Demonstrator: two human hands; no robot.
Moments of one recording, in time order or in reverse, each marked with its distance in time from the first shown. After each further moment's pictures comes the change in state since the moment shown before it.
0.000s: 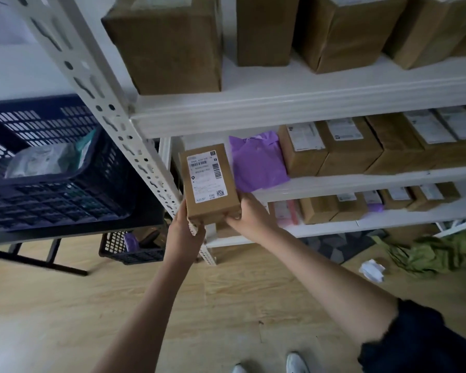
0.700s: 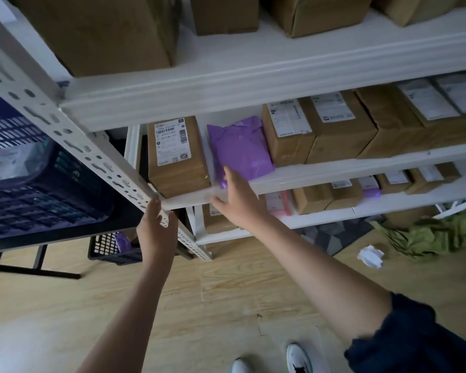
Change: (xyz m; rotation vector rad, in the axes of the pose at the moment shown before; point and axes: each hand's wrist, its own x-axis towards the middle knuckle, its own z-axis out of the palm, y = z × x) left_hand 0.020 -0.007 0.025 -0.011 0.209 -0.218; right_hand 0.025 0.031 -0.009 0.010 0.103 -0.069
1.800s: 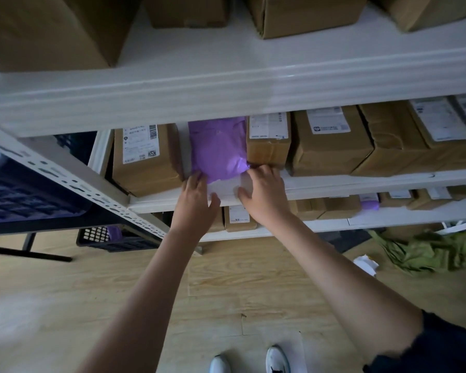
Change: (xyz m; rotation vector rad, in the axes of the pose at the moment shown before) left_hand 0.019 0.085 0.114 0.387 -0.243 0.420; right_hand 0.026 0.099 -0.059 -0.323 0.133 0.002
